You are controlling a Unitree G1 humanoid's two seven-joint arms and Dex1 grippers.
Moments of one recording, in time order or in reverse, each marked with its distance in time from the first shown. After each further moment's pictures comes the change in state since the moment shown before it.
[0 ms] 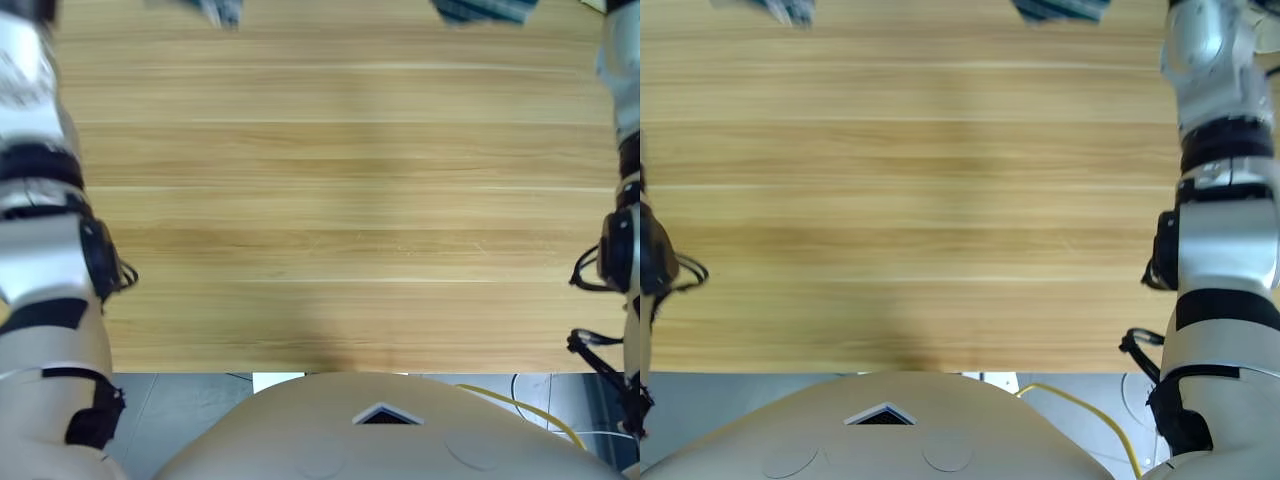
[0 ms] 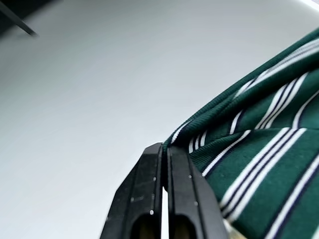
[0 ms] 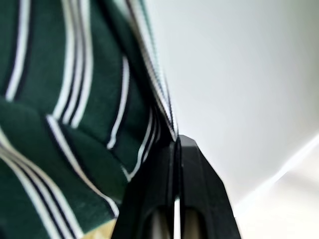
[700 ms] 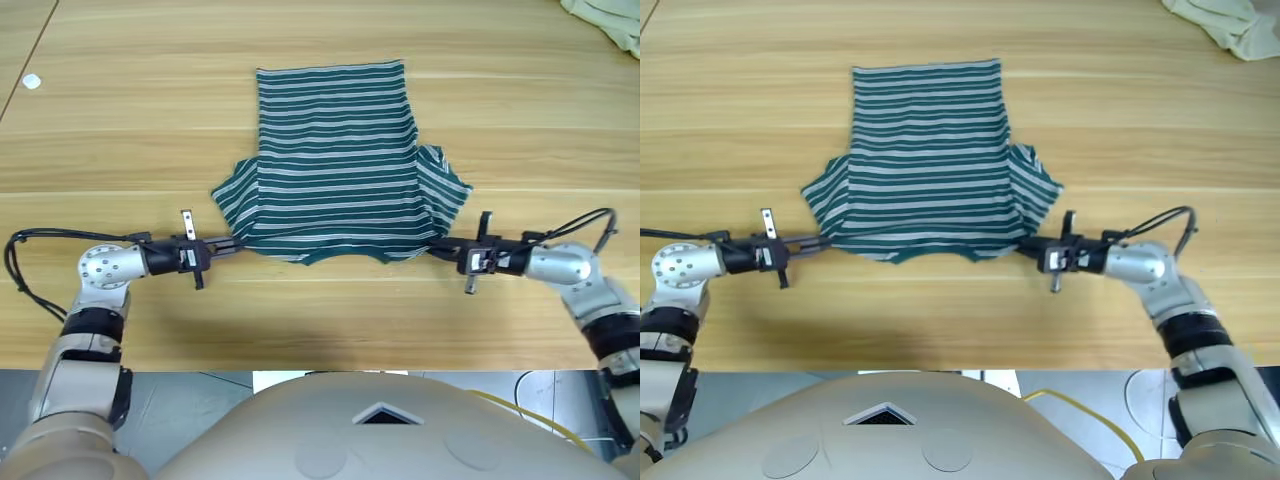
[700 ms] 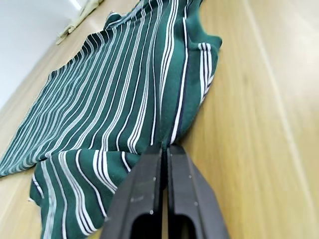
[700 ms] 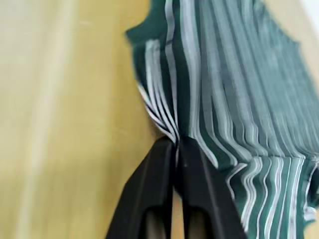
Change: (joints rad) left arm 0.603 0.074 -0.182 -0.255 -0.038 -0.066 -0.686; right arm 0.831 -0.129 0.165 -0.608 0.394 -0.164 1.044
